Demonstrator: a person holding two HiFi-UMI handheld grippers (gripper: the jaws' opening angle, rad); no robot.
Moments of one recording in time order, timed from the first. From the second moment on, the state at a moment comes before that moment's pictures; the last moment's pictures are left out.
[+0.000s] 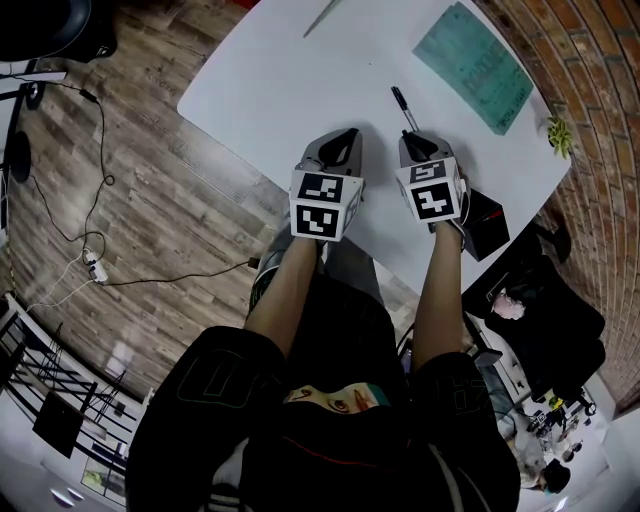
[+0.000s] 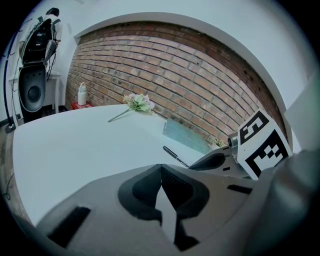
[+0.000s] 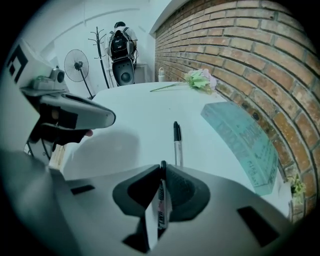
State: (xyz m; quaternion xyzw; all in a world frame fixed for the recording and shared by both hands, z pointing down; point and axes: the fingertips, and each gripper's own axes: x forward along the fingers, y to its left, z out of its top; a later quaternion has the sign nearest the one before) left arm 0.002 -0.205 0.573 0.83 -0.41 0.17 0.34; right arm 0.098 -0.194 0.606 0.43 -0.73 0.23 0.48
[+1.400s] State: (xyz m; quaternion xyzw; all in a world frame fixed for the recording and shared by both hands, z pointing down) left arm 0.035 -0.183 0.502 0.84 -0.46 0.11 0.28; right arm 0.111 -0.172 0.490 0.54 -0.77 0.23 0.27
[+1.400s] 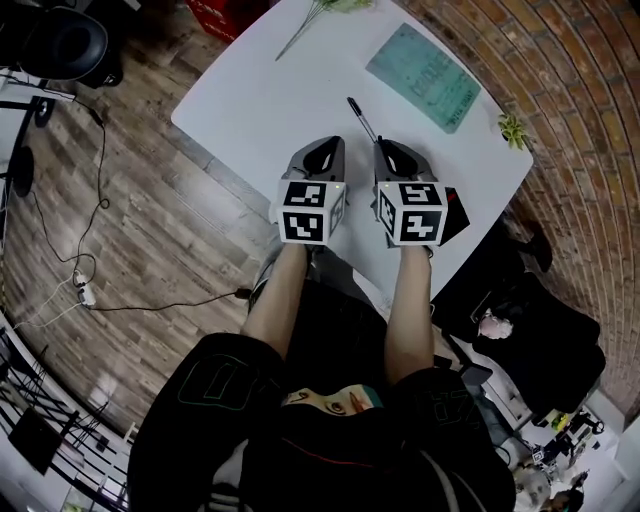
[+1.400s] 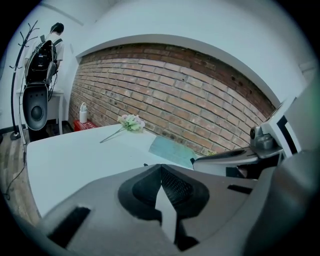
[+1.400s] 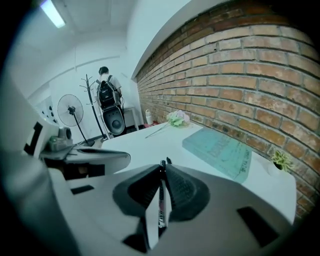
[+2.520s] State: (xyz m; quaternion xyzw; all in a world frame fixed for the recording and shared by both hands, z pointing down) left arm 0.121 -0.105 0.417 0.88 -0.42 0.07 0.19; right arm 0.199 -0.091 0.365 0.60 -0.79 0.13 0.10
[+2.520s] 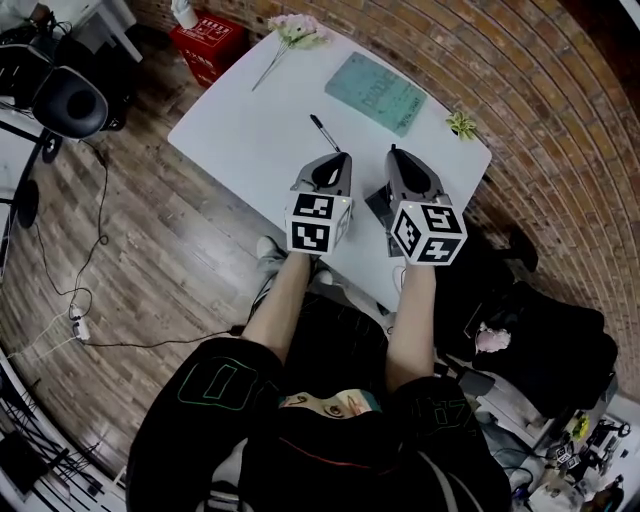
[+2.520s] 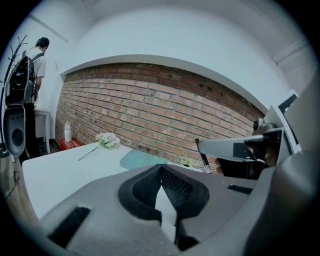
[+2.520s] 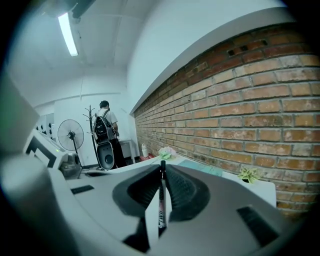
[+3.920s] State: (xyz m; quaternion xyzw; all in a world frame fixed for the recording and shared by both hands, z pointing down) left arm 0.133 -0.078 0.443 0.88 -0.42 0.12 0.19; right arm 0.273 -0.060 0.405 0.62 -0.76 0.18 -0.05
